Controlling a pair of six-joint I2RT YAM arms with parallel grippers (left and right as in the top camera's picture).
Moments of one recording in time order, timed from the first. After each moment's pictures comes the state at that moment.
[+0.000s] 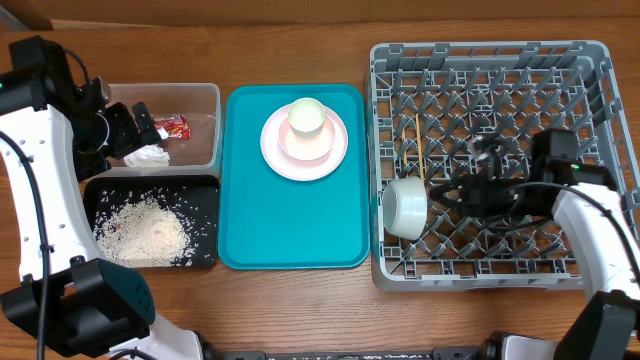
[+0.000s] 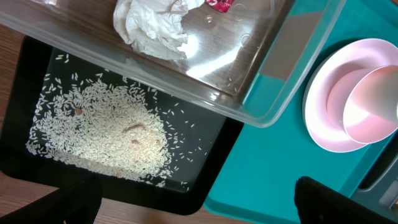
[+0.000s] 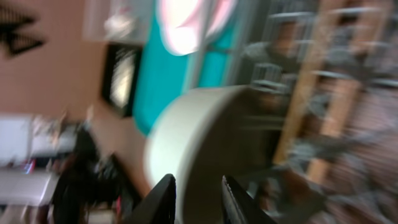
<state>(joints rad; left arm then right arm) 0.36 1.78 1.85 -1.46 0.17 -0.12 -0.19 1.48 0.97 -0.95 -0.97 -0.28</state>
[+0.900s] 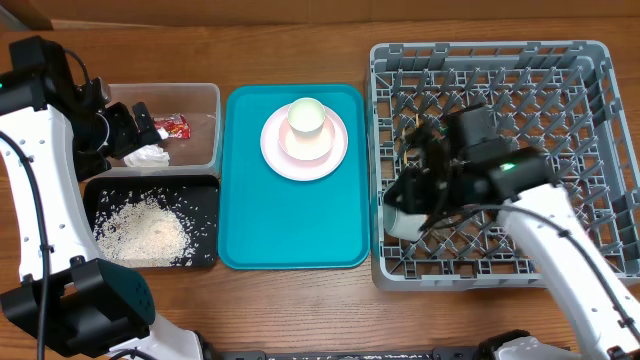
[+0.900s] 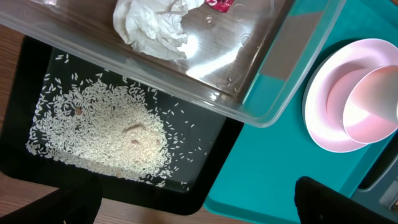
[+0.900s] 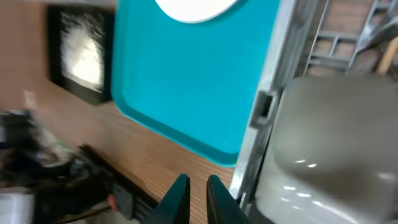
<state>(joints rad) 0.36 1.78 1.85 -1.46 0.17 -0.12 0.35 1.40 1.18 -0.99 -0.52 0.27</state>
